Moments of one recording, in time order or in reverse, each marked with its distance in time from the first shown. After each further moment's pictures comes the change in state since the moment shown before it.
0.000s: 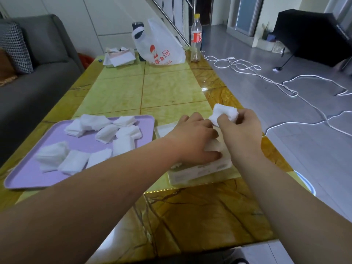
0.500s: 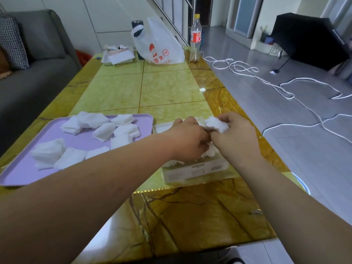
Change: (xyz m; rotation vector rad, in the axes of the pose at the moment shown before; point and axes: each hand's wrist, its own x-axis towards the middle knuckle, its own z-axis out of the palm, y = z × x) left_hand -0.002 -0.010 -0.003 -0.054 -0.157 -0.012; right_hand -0.006 0.000 -0.005 -0.481 -0.205 -0.189
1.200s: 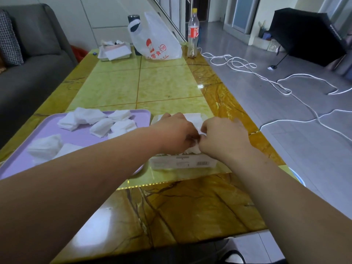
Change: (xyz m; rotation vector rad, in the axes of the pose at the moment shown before) left_hand -0.014 -0.013 -0.006 0.046 -0.042 -0.026; right_hand -0.005 -0.025 0.003 -0.655 -0.286 -0.141
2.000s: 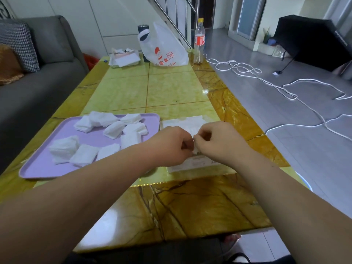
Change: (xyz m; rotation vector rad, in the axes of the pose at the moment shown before) left_hand -0.051 0.004 0.009 -0.466 0.154 -0.188; right_hand -0.010 -0.002 0.010 0.457 0.067 -0.207
